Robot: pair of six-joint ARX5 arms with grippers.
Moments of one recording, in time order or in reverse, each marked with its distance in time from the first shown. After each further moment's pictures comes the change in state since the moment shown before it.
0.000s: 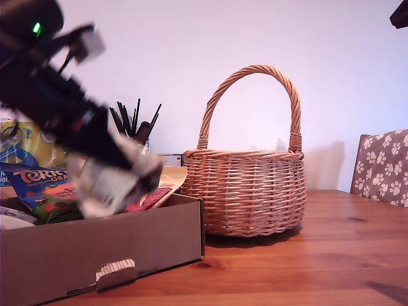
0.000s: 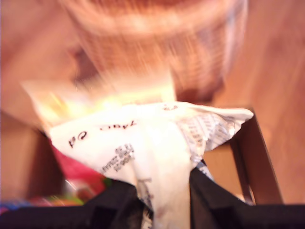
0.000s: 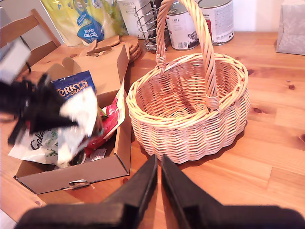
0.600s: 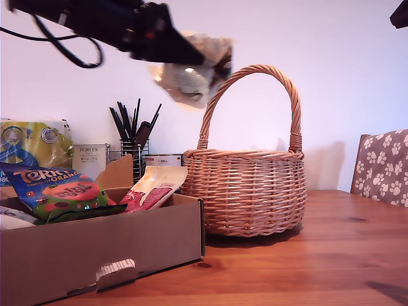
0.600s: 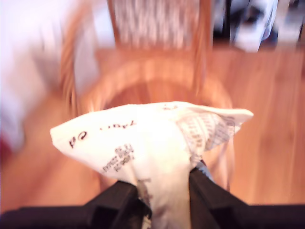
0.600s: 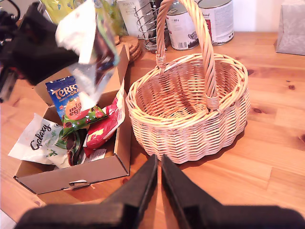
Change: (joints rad) left arm -0.129 0.048 0.123 0.436 0.084 -0.001; right arm 0.000 0.000 0.000 0.000 0.000 0.000
